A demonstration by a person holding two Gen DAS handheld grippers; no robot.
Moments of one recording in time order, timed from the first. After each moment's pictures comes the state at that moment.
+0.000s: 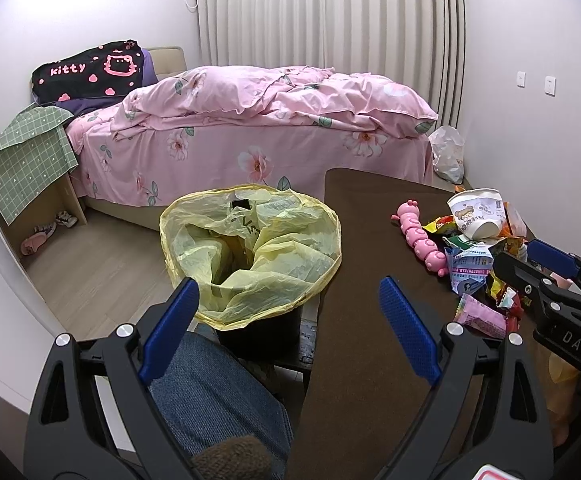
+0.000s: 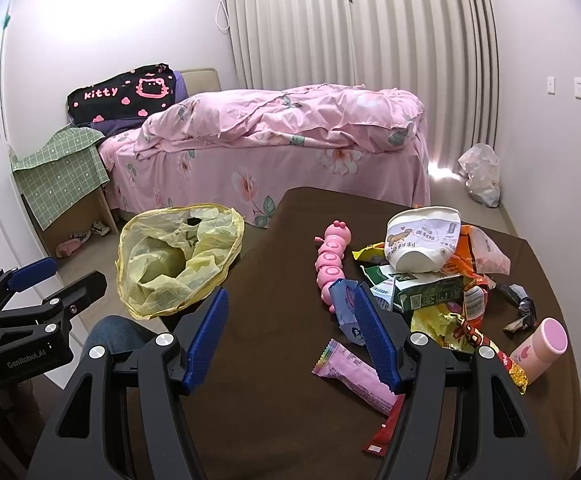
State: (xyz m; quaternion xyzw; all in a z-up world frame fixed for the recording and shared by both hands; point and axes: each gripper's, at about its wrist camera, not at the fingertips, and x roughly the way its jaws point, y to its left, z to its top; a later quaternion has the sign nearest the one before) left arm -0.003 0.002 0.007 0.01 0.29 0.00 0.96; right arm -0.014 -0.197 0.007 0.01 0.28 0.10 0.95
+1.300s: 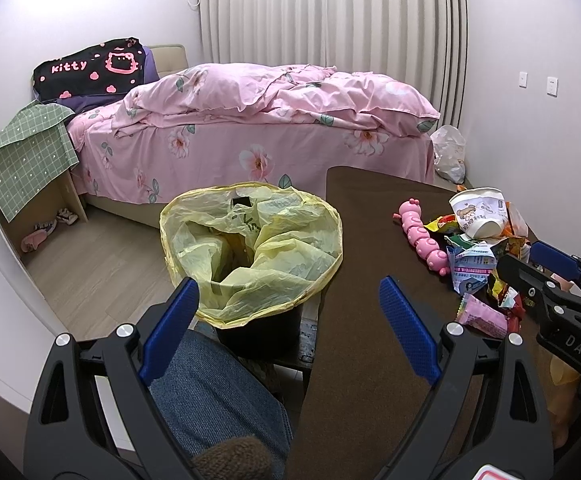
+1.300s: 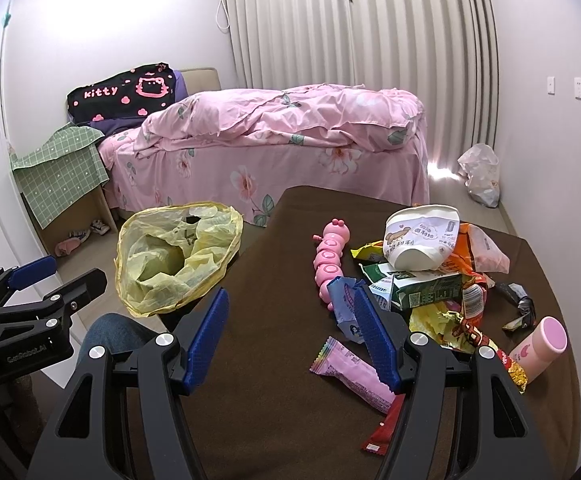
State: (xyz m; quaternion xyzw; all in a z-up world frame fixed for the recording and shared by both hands) left arm -0.004 0.005 0.006 0.00 0.29 0.01 0.96; right arm -0.014 -0.199 0.004 0.01 0.28 0.10 0.95
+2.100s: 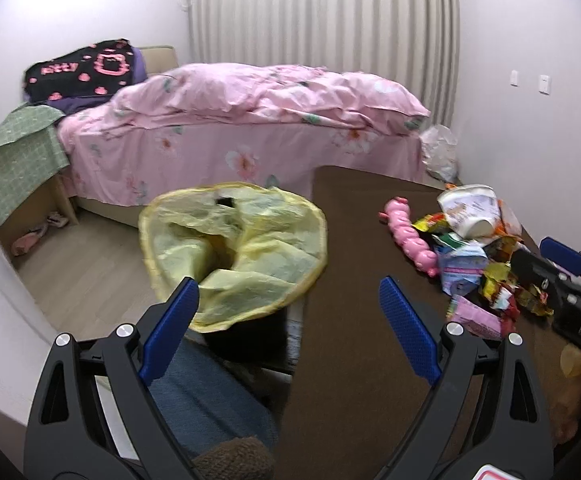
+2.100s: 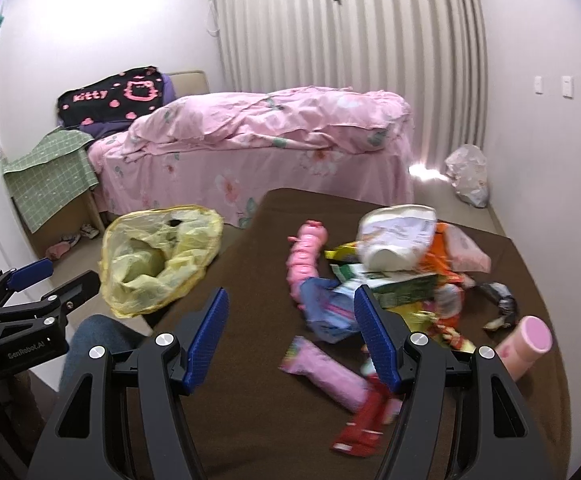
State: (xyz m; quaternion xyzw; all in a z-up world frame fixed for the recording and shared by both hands) left arm 0.004 -0.006 -0.003 0.00 0.29 -0.02 0.96; right arm -0.021 -0.232 0.001 0.01 0.28 0.06 0.96
